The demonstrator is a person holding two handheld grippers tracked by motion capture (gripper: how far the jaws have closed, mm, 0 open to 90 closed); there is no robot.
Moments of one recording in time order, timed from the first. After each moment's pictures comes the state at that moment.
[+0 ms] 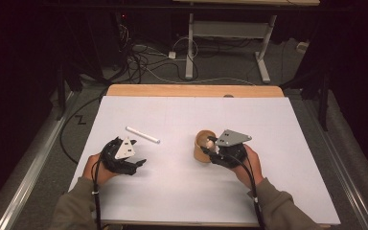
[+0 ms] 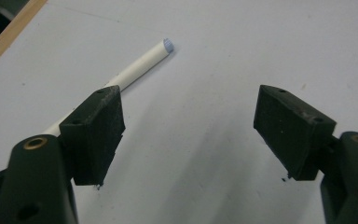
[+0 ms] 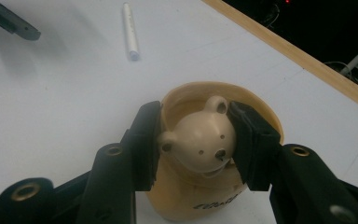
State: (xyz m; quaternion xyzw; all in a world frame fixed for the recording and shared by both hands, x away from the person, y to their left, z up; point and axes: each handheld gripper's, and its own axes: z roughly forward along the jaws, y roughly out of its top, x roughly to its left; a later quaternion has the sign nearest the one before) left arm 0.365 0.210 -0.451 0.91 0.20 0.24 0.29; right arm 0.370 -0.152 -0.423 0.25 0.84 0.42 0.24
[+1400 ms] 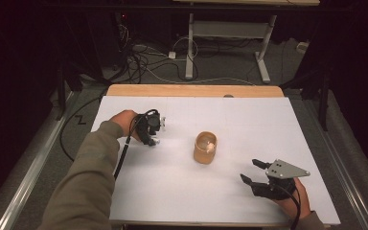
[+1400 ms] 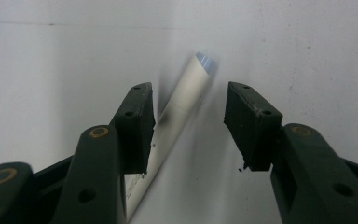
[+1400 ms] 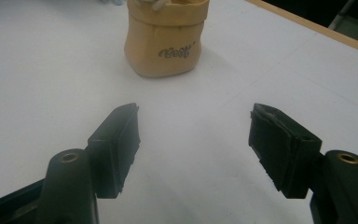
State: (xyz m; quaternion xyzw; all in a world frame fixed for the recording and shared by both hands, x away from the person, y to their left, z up) left arm 0.503 0.131 -0.438 1.00 0.02 0.04 0.02; right arm 0.296 -0.271 -0.446 0.30 0.82 0.43 0.24
